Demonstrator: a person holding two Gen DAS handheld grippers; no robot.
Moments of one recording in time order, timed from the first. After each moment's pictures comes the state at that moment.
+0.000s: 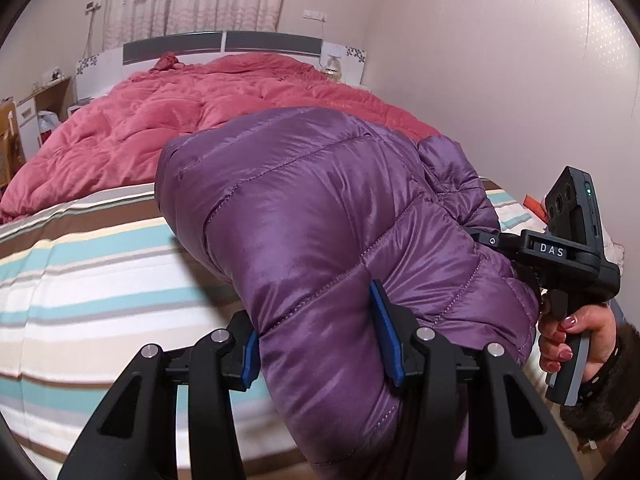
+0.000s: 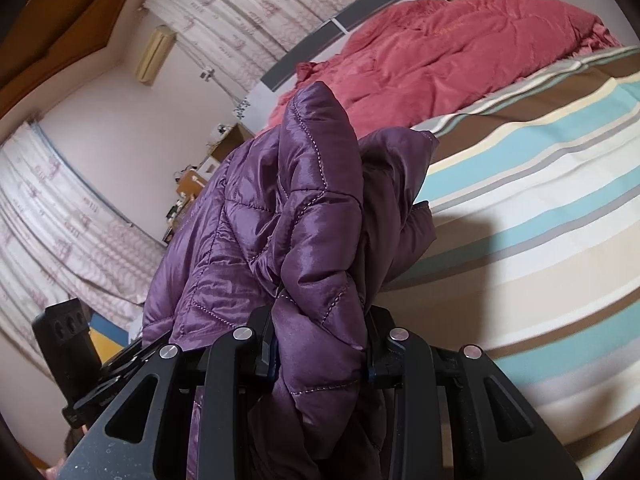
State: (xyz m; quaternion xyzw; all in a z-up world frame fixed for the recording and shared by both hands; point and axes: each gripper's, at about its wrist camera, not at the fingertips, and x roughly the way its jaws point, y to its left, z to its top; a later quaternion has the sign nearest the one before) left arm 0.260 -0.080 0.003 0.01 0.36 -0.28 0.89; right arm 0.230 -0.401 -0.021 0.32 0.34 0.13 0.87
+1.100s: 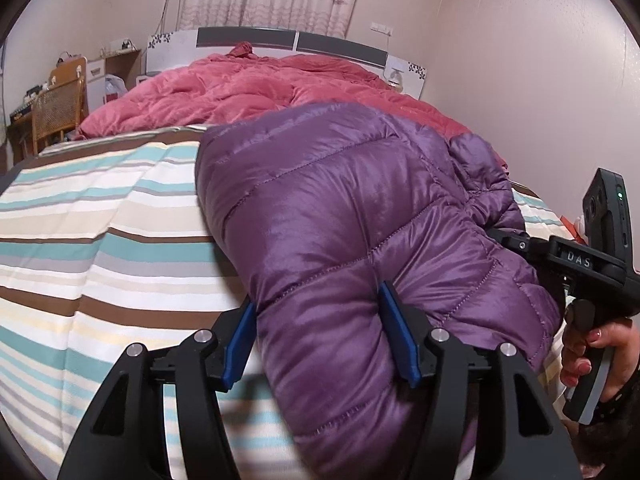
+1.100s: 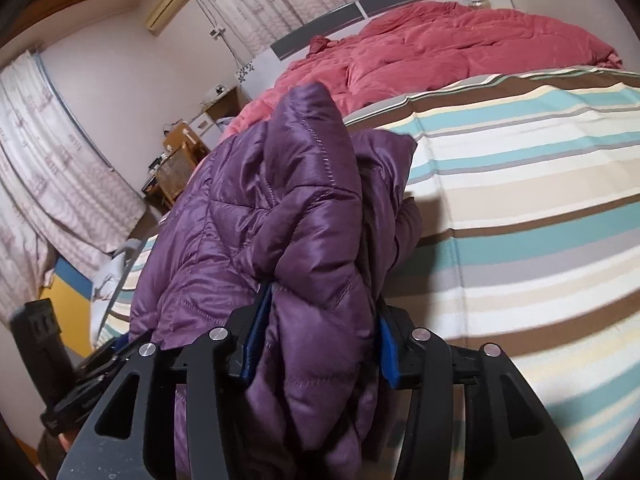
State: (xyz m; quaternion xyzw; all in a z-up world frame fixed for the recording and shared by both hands) left arm 0.186 0.058 -0.057 -0.03 0.36 -0.19 0.91; right arm 0.174 -0.264 -0.042 0.22 0.37 0.11 0.89
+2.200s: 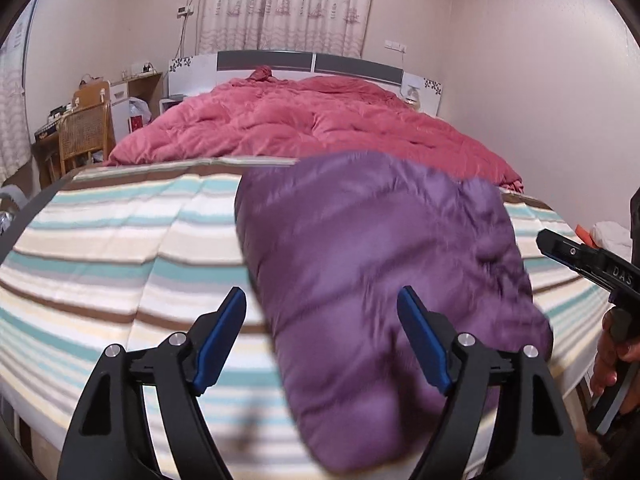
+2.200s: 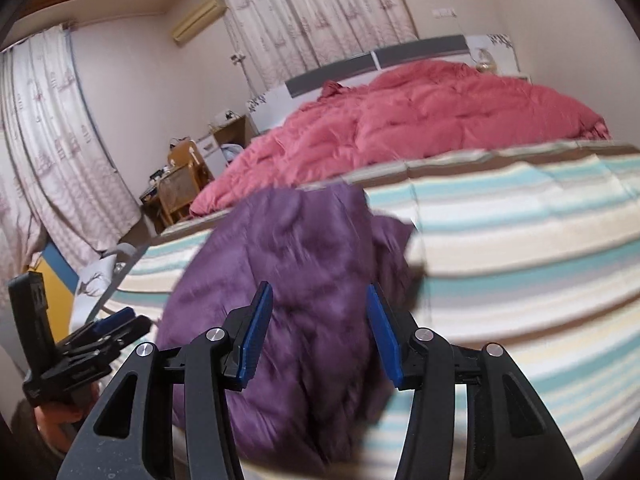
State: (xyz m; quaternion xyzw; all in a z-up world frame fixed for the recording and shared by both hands) left arm 0.168 0.067 -0.015 -0.01 0.33 -0.14 0.93; right arm 0.127 -0.254 0.025 0.16 0.29 0.09 0.94
